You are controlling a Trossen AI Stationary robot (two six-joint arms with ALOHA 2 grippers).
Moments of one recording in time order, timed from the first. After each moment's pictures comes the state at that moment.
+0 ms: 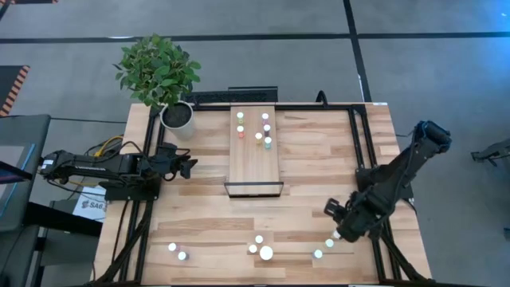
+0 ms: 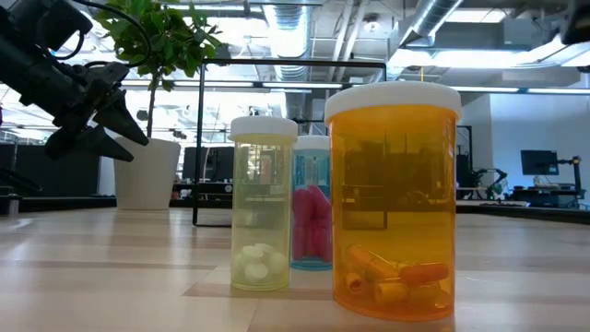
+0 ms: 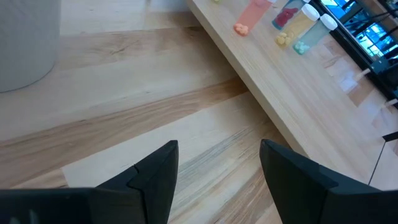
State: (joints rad) left arm -0.02 0.39 0.22 -0.48 -0.50 -0.95; right arm 0.78 1.30 0.97 -1.04 -0.04 2.89
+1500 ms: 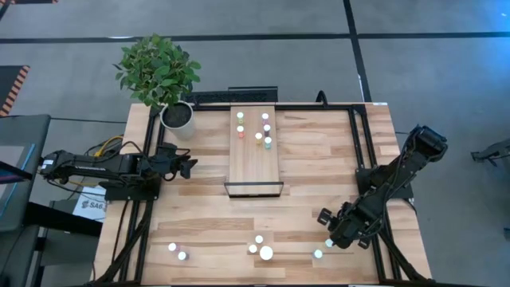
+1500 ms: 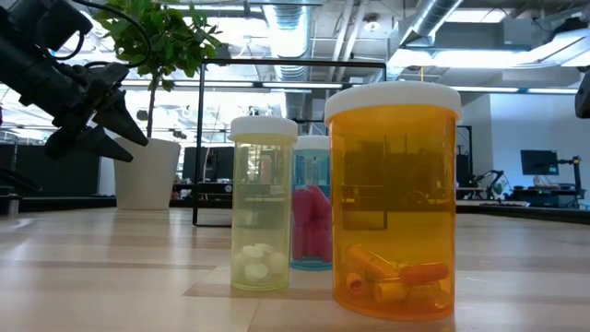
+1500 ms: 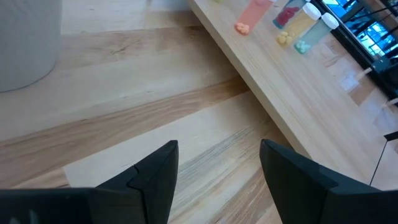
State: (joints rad) left arm -0.02 0.39 0.22 -0.49 -0.50 -0.95; right arm 0.80 1.41 0.75 -0.60 -0.07 2.95
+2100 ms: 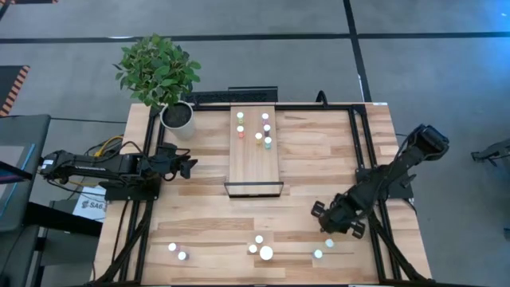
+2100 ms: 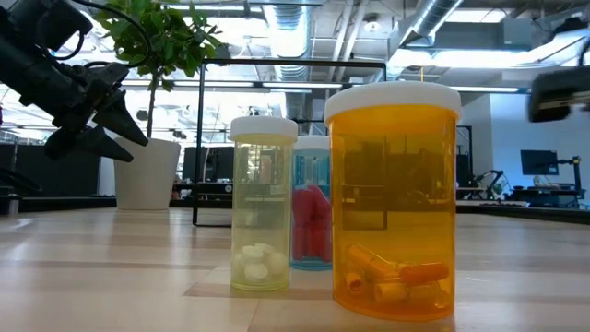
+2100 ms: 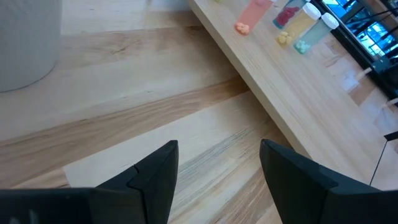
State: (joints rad) left arm -0.02 0.39 0.22 -0.49 -0.50 -0.95; right arm 0.64 1.39 0.75 -0.63 -0.16 2.75
